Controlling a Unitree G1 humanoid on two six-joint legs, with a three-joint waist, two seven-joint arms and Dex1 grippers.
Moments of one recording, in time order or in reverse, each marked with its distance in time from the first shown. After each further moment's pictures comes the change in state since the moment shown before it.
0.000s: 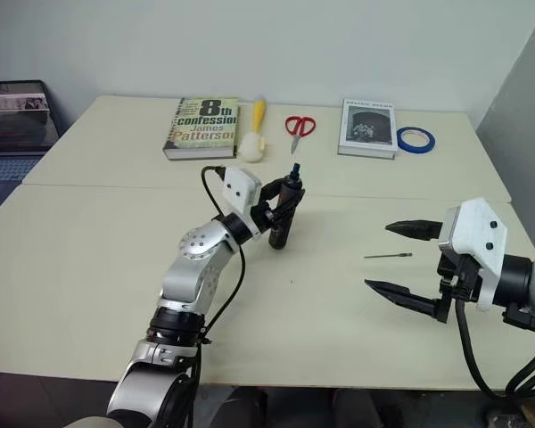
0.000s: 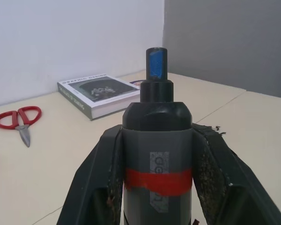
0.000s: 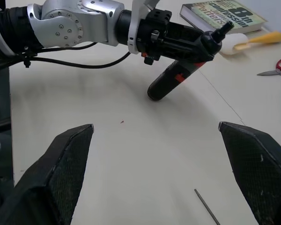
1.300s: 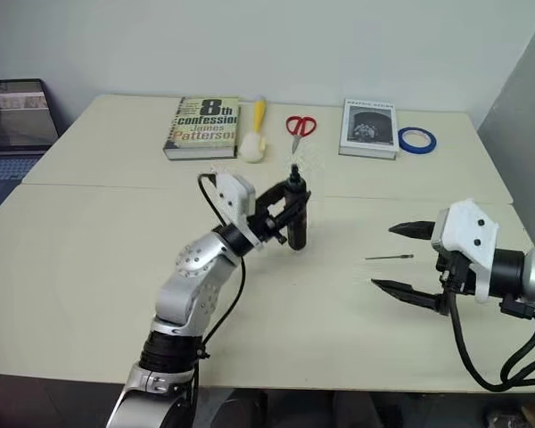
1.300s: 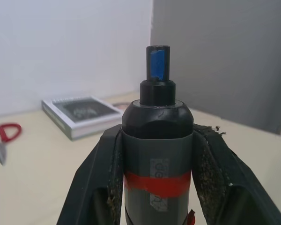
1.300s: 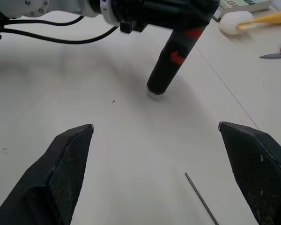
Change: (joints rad) left arm 0.118 -0.022 -0.077 -0.139 -0.096 0.006 0.023; right arm -0.042 -0.054 0.110 0.096 -0.161 -0.055 0.081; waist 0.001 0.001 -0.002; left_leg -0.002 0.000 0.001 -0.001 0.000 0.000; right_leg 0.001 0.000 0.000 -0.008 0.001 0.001
